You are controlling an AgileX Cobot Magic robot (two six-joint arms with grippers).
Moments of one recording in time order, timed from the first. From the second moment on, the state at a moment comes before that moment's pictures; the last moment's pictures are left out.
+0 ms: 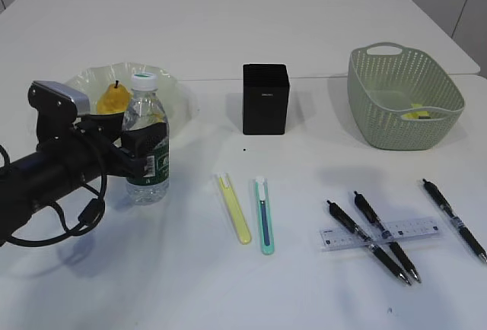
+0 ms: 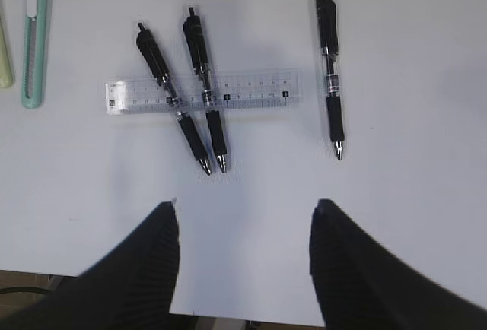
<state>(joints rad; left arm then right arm) -0.24 2.04 -0.63 0.38 -1.19 -0.19 0.09 1.16 -1.01 0.06 1.11 0.02</state>
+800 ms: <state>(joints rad) -0.24 2.10 -0.65 0.39 -1.27 -0.19 0.09 1.16 -1.01 0.04 1.11 0.02</state>
